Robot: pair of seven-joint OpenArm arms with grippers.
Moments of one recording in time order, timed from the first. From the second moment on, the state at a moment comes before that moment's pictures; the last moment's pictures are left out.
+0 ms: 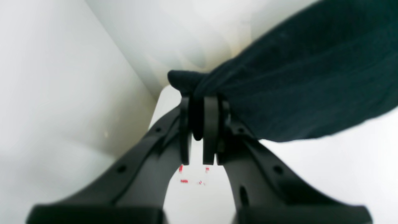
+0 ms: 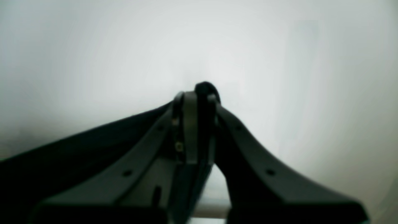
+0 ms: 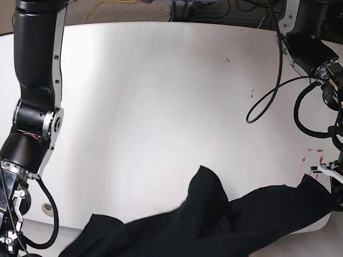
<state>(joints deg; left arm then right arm) -24.3 -17.4 -28.7 113.4 -13.2 -26.8 63.0 64.8 19.8 4.5 74.3 6.4 12.3 -37.2</state>
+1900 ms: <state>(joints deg) 27.7 -15.8 -26.8 112.1 -16.3 -26.6 55.7 -12.1 2.4 40.5 98.1 5.3 25.1 -40.1</state>
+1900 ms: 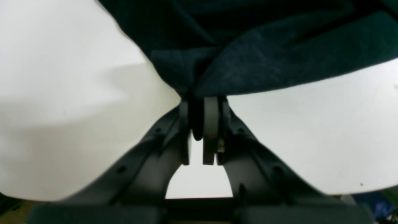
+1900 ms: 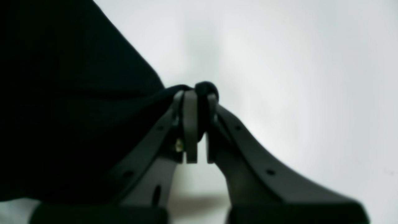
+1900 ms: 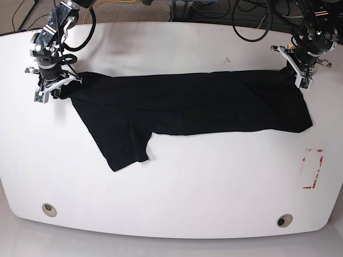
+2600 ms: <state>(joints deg) 28.9 -19.9 -26.5 112.1 -16.4 -26.6 55.7 -17.2 -5.0 40.8 106.4 4.8 24.7 -40.2</state>
